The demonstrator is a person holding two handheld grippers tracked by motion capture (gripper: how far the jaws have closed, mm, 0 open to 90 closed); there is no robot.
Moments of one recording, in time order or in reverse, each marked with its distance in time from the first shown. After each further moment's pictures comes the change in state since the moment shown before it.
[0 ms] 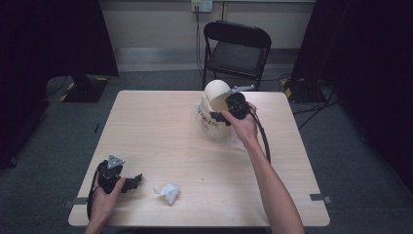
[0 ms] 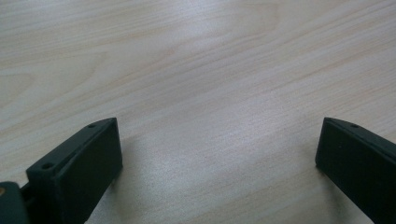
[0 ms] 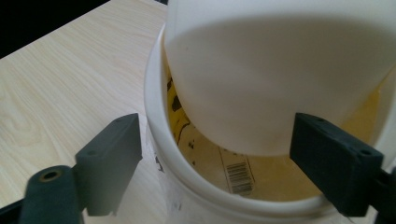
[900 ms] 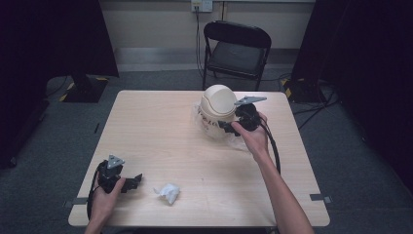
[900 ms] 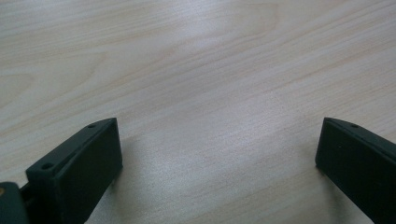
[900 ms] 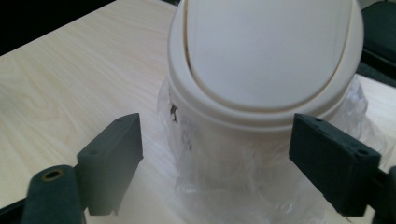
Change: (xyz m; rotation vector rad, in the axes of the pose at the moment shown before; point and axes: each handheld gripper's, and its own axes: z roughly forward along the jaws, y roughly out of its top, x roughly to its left) left arm 0.000 0.000 0.000 0.000 -0.001 0.000; right arm 0.008 -0.027 -0.042 -0.038 -0.017 -0.020
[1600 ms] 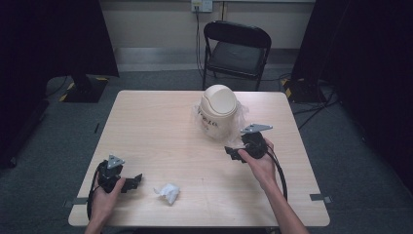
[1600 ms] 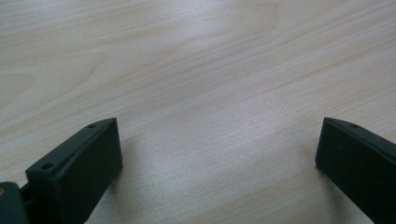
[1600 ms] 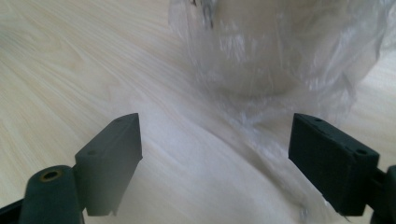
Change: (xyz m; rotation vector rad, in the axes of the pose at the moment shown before) left arm 0.000 0.000 0.000 0.000 0.000 0.000; right arm 0.021 -0.075 -0.020 0.065 -0.008 0.024
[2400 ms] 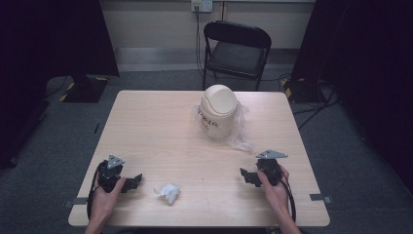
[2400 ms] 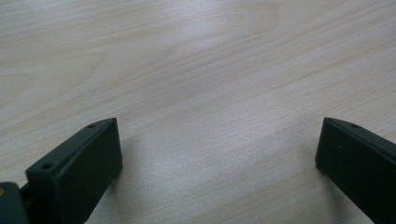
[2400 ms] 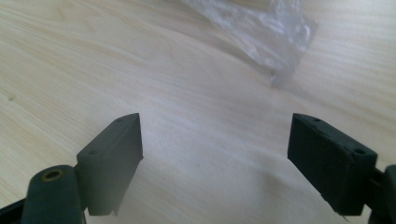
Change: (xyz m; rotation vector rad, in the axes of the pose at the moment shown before) left arm 0.000 0.000 0.000 0.000 0.000 0.000; right arm -0.001 -0.086 -0.024 0.063 -0.118 0.100
